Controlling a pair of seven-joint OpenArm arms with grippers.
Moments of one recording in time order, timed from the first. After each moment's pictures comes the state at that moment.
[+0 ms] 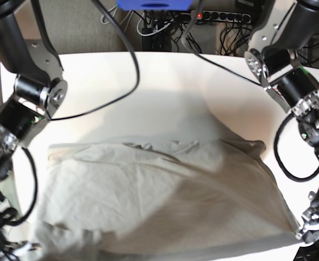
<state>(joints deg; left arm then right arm) -30.4 -9.7 -29.8 95.5 -28.5 -0.6 51.8 42.8 8.2 24.5 92.1 1.9 39.1 -47.3</state>
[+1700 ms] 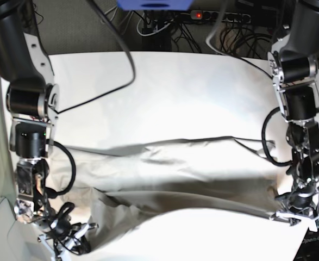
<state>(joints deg) -33.3 -17.6 -11.3 57.5 -19.2 -0.5 16.9 46.8 10.3 6.0 45.9 1.2 31.4 -18.8</state>
